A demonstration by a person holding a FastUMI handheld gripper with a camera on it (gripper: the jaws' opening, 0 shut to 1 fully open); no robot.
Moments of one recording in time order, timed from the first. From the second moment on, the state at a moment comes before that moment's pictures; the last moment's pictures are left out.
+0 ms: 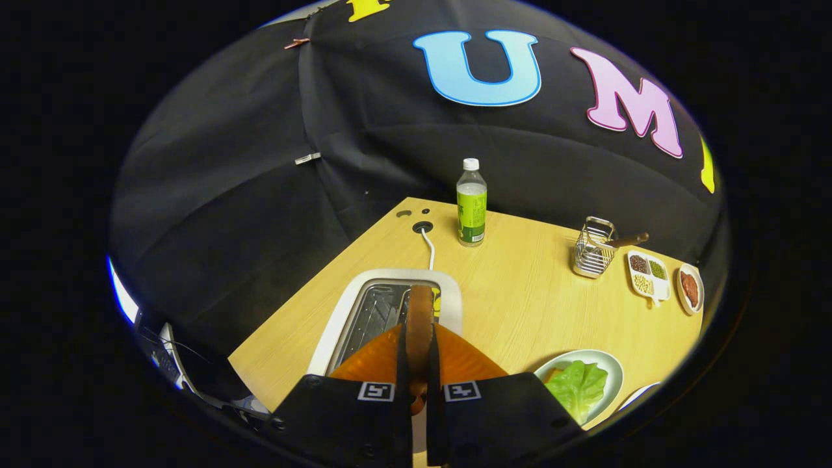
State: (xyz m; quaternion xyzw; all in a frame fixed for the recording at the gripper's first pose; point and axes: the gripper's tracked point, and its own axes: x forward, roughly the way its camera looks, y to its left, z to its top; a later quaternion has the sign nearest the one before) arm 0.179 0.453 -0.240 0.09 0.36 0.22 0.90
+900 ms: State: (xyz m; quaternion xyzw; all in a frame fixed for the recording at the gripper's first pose) arm 0.161 0.276 -0.153 0.18 0.27 0.15 0.93
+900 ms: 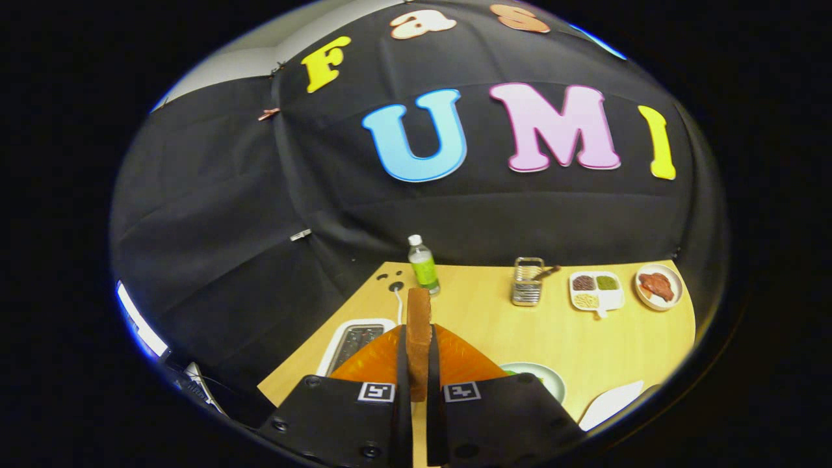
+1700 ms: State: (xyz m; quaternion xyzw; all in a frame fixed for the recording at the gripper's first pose) arm 0.145 0.229 -0.328 0.40 0.34 0.03 0.85
